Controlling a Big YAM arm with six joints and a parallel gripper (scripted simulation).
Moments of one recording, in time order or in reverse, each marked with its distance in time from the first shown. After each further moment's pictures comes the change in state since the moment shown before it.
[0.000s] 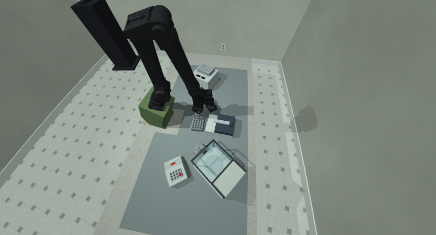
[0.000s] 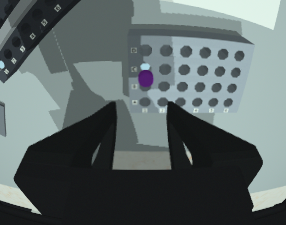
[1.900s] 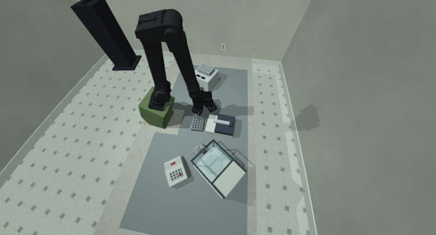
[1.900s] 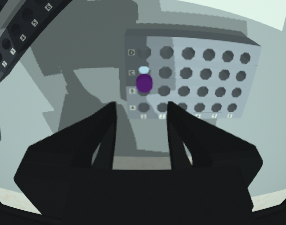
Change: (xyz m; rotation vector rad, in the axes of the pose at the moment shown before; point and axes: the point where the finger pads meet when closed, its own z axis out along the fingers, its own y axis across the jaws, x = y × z) arm 0.003 -0.001 0.015 0.001 0.006 -0.001
